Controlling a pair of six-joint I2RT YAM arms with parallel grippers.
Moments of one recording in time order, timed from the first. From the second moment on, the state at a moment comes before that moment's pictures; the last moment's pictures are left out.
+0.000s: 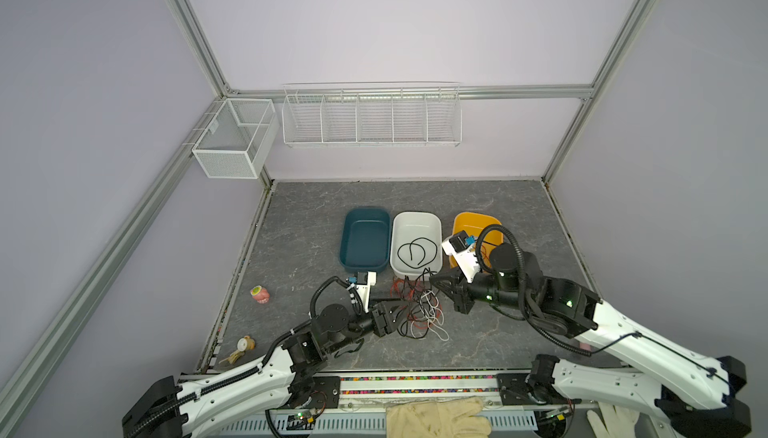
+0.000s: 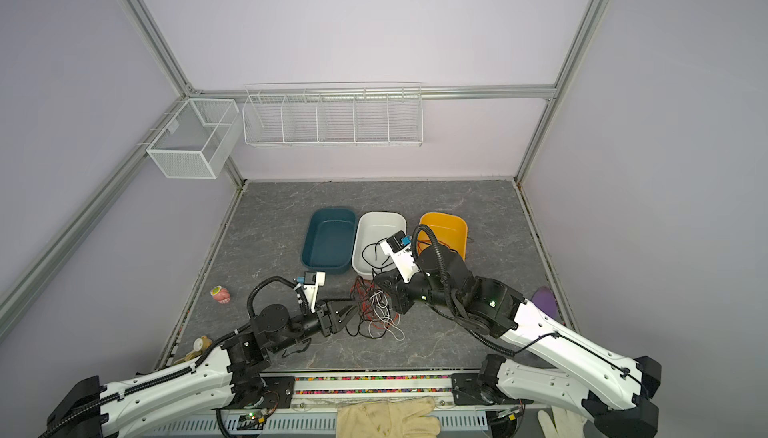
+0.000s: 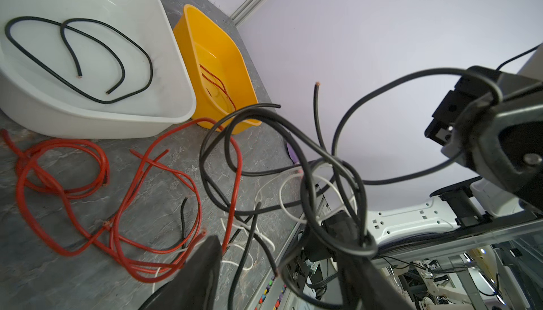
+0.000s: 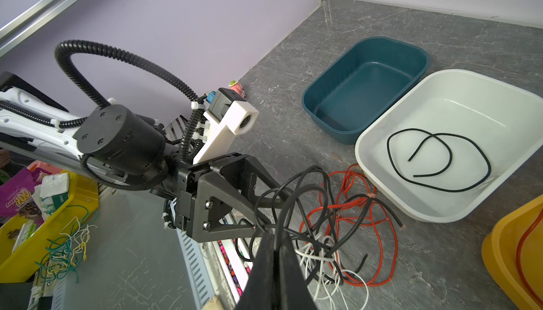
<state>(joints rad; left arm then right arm) -1.04 0.73 0.21 0.41 0.09 -0.94 1.01 0.96 1.04 -0.55 -0.12 0.37</state>
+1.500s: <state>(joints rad) -1.04 0.43 0.07 0.03 -0.07 -0.95 0.92 0.85 1.09 -0.75 0.23 0.41</state>
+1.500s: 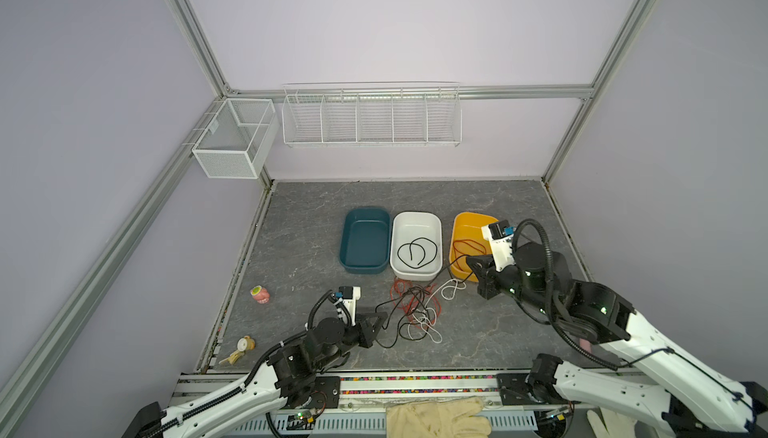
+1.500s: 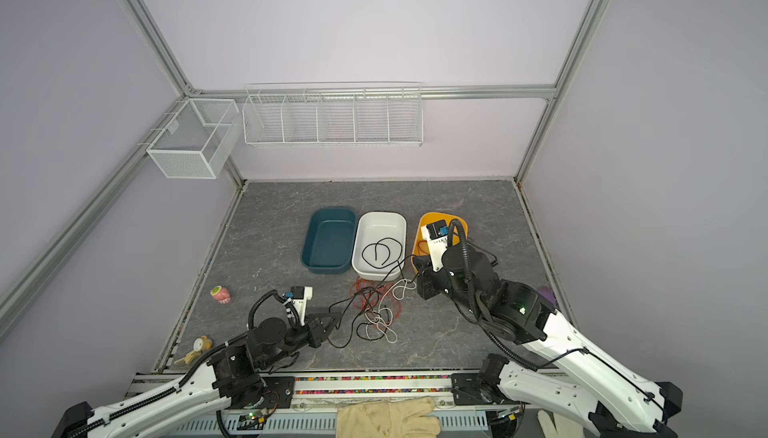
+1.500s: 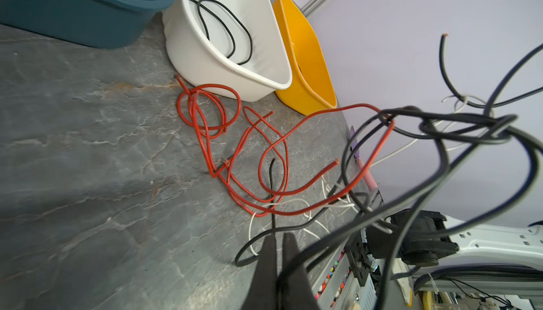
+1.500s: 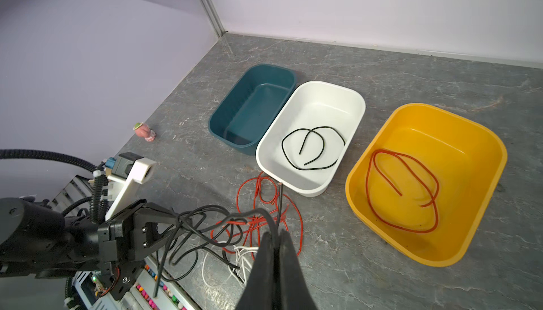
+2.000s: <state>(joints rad) -1.01 0.47 0.07 -0.15 -0.13 -0.96 0.88 0.84 1.32 -0.97 0.30 0.35</state>
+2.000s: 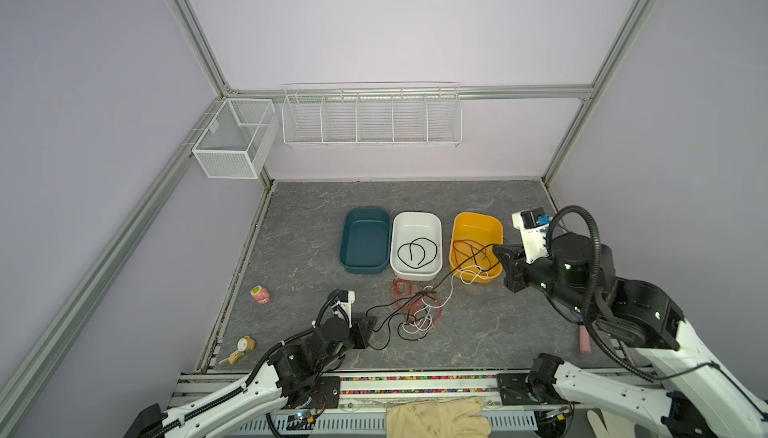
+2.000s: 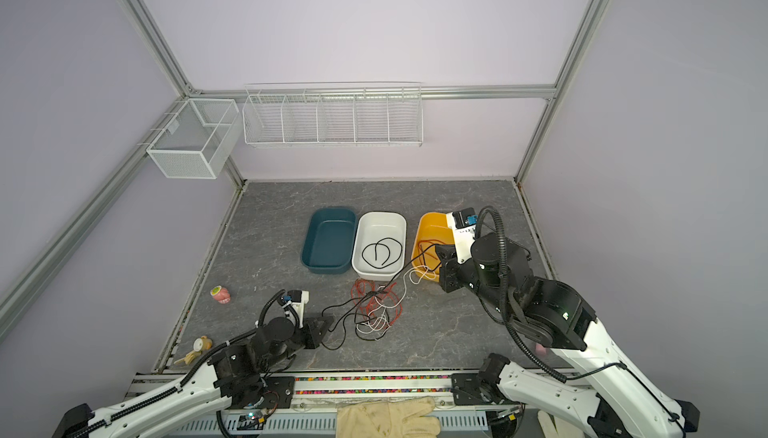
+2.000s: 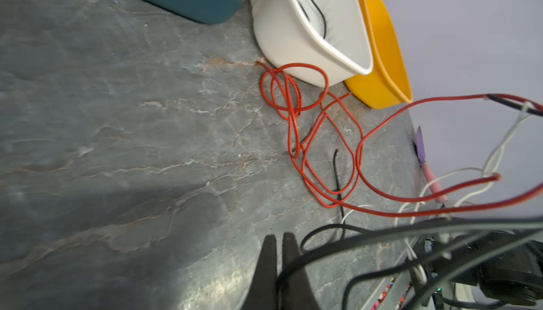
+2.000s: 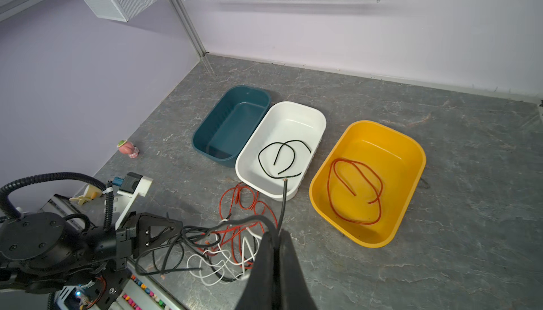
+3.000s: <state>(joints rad) -0.86 0.46 0.29 -0.46 -0.17 -0.94 0.87 0.80 1.32 -1.18 0.41 0.34</state>
